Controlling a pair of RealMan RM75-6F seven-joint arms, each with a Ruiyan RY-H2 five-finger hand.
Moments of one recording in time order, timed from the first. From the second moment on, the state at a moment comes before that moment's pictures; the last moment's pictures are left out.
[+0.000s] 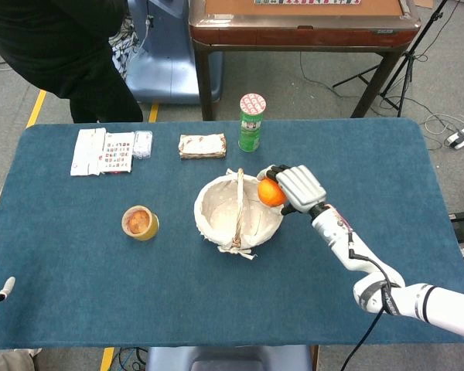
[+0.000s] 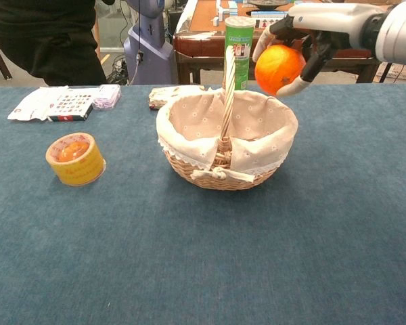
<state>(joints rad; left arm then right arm) -0.03 -1.14 -0.08 -1.48 1.38 1.51 -0.04 0.83 -1.31 0.30 -1.58 -1.12 0.80 -0.18</state>
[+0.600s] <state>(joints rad) -0.02 -1.14 -0.08 -1.48 1.39 1.51 -0.04 0.89 -1.32 0.26 -1.61 -1.02 0.76 -0.22</state>
